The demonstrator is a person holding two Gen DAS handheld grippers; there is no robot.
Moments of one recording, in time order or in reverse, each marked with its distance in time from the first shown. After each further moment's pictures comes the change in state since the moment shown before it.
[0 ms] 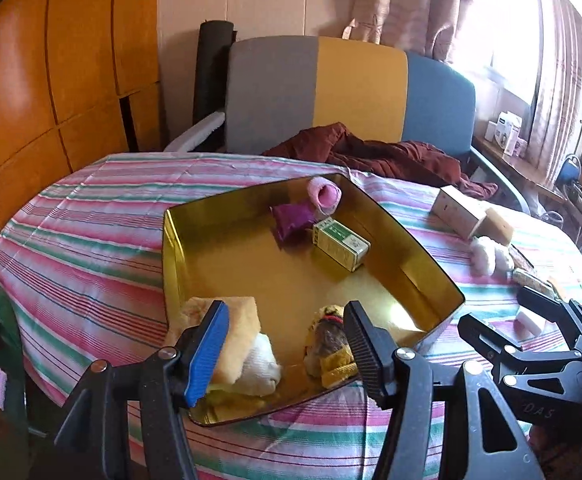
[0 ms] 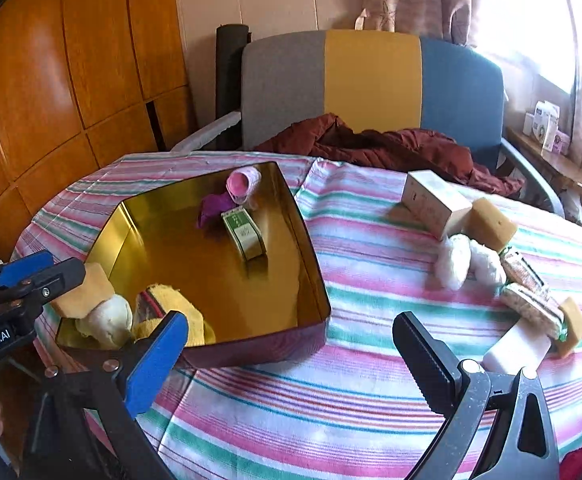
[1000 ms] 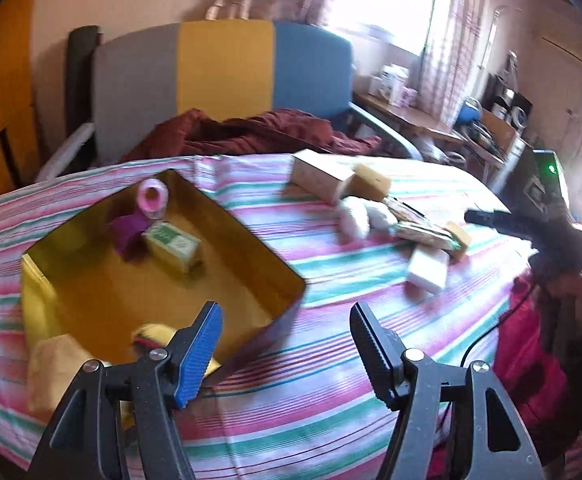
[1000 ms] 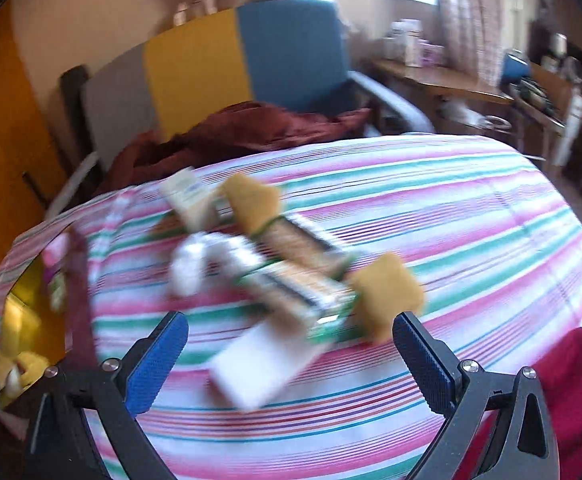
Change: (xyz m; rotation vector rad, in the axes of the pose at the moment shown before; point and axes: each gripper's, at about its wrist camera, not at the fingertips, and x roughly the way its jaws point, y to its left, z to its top) left arm 0.006 -0.109 0.010 0.244 0.090 -0.362; right arm -0.048 -0.249 -0.002 0.379 0.078 -0.277
